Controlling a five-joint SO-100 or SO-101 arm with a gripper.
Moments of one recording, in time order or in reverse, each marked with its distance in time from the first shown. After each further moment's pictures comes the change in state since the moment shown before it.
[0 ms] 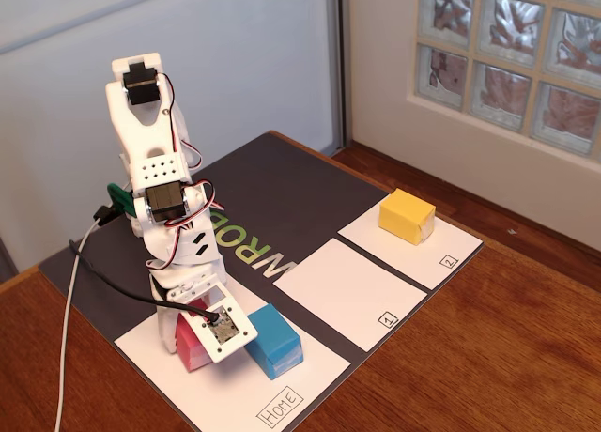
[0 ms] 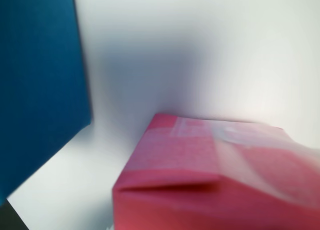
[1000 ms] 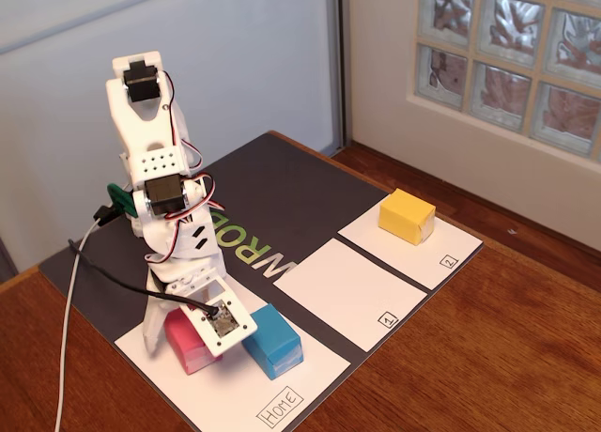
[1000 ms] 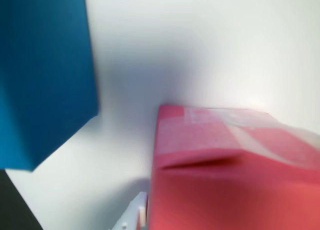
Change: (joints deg) arm -0.7 4.0 -0.4 2.9 -0.3
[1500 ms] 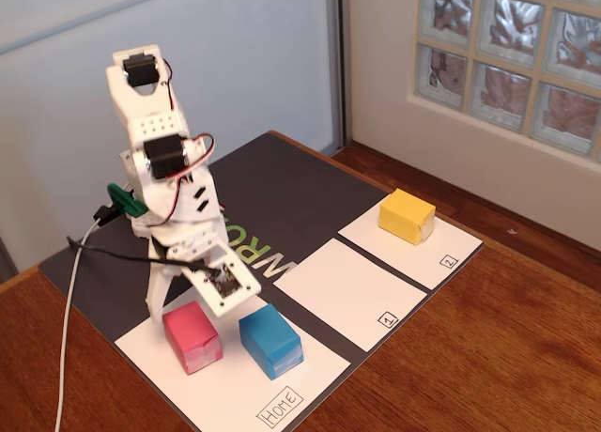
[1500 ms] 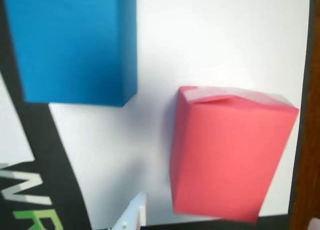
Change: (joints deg) arm -3.1 14.0 0.0 9.4 2.3
